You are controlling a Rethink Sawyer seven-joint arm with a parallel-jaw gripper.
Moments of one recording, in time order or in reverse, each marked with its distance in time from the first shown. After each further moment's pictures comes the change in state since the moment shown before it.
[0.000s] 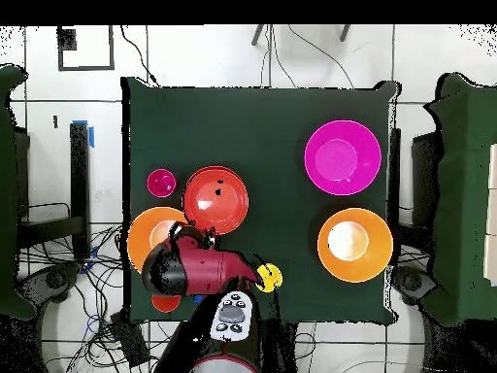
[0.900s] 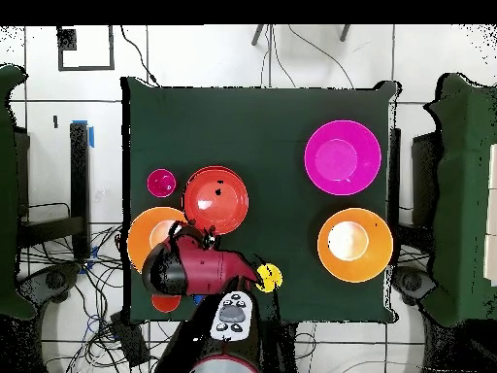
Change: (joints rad) arm -0.002 -0.007 0.002 0.002 0.000 -0.006 0.000
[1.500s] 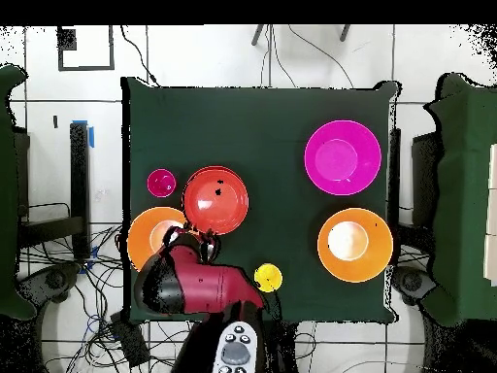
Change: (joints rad) arm -0.016 -0.154 0.006 0.097 0.000 0.001 0.000
